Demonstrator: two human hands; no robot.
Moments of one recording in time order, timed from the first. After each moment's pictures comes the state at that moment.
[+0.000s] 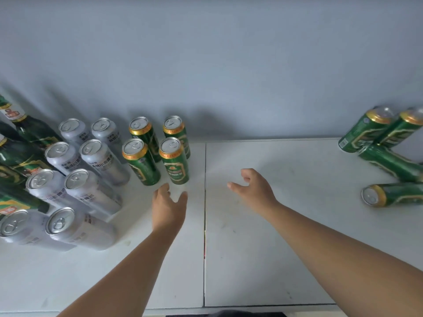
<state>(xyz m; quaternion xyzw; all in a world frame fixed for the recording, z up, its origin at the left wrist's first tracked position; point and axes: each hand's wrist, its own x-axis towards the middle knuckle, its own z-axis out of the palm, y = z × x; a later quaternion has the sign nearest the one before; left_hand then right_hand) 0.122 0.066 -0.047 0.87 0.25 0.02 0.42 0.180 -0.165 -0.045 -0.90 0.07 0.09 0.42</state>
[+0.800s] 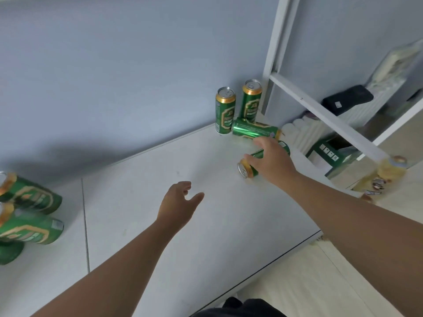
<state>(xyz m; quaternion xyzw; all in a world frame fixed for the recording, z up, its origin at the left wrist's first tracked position) 0.161 -0.234 -0.042 0.92 -0.08 -0.15 0.36 0.131 -0.506 0.007 -0.92 0.20 -0.07 0.32</state>
